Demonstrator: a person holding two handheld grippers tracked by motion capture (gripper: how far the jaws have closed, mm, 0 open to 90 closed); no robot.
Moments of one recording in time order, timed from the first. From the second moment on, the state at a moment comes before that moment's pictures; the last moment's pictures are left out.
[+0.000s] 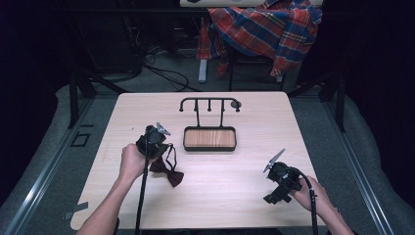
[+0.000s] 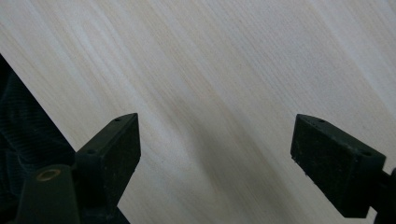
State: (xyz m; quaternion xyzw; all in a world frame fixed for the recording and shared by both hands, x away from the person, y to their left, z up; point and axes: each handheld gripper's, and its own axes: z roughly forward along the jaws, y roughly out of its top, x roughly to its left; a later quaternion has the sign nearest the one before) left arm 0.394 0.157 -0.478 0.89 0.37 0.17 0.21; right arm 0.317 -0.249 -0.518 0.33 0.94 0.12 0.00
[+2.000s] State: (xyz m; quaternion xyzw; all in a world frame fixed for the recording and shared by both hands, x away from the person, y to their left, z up) left arm 0.397 0.140 -0.427 0.88 0.34 0.21 0.26; right arm 0.321 -0.255 -0.519 0.35 0.93 0.13 0.00
